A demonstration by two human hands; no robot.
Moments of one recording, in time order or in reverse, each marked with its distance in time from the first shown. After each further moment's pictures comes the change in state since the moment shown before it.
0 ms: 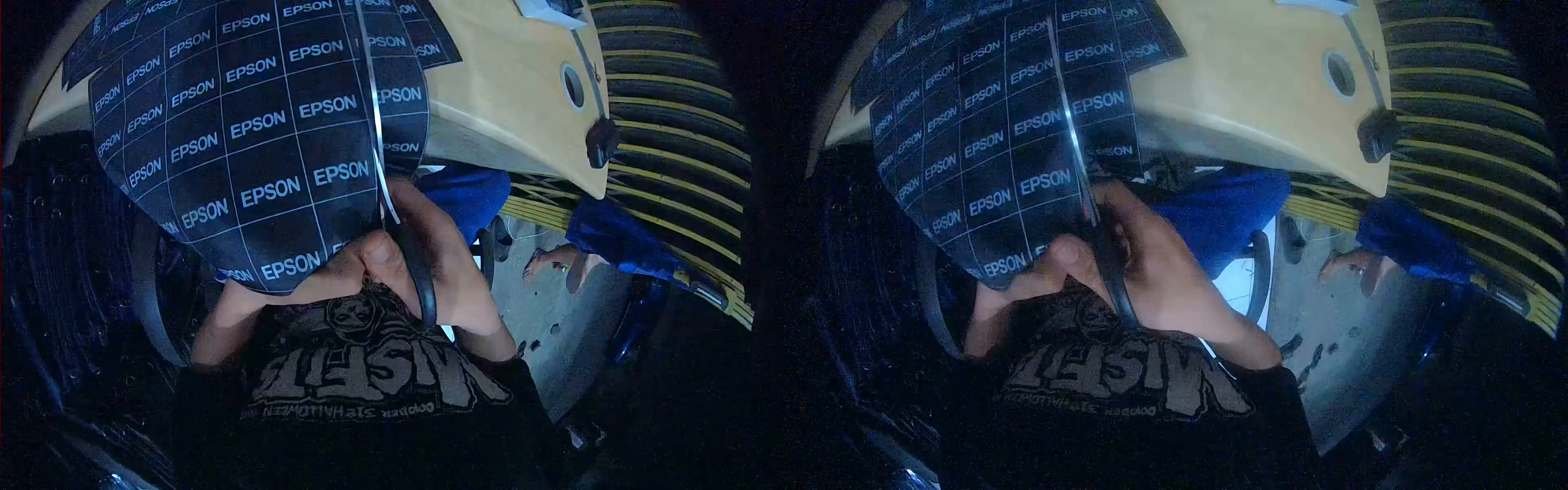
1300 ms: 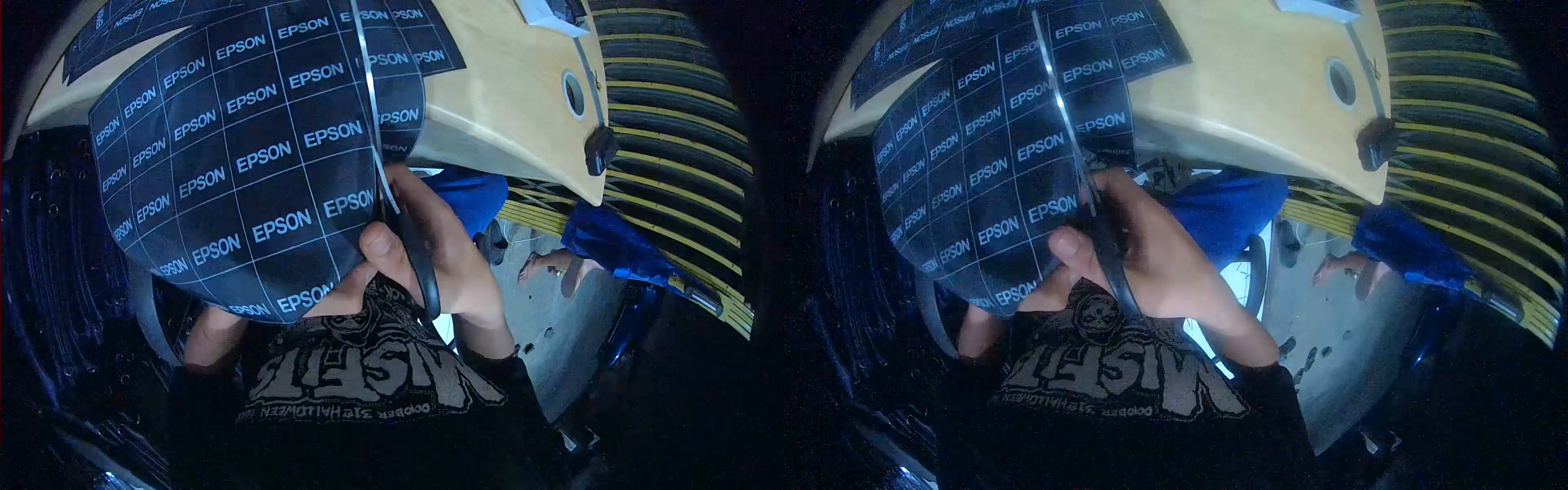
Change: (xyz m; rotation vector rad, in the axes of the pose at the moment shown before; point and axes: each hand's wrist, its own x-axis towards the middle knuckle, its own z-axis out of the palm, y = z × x) left_hand -0.009 -0.005 -0.002 0.341 -0.223 0.003; right_hand 0.012 -0.002 -0.005 0.003 -0.014 -0.024
